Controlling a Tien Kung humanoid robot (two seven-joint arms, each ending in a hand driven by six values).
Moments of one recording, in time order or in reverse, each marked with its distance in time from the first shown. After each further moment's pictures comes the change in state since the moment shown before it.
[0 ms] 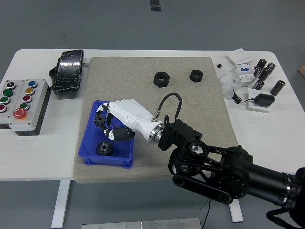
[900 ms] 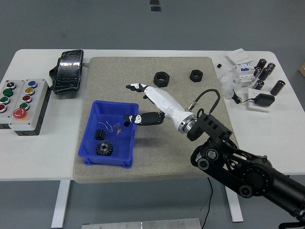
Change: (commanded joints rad) left arm 0.008 -0.003 -0.011 0.000 0.009 0.003 -0.002; right arm -0.210 -0.101 0.330 0.022 0.246 0.009 0.180
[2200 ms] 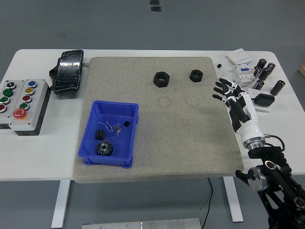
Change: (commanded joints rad) left arm 0.027 0.049 0.032 0.000 -0.057 -0.003 -0.020; right arm -0.421 0.036 0.537 -0.062 0.620 0.064 0.394
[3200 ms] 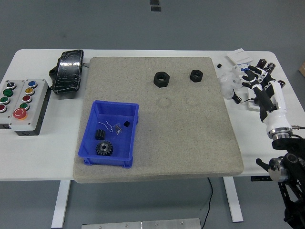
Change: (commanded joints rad) left arm -0.052 0.010 0.216 0.000 -0.231 0.001 -0.086; right arm -0.010 -0.023 0.193 0.059 -0.148 -0.029 -0.082
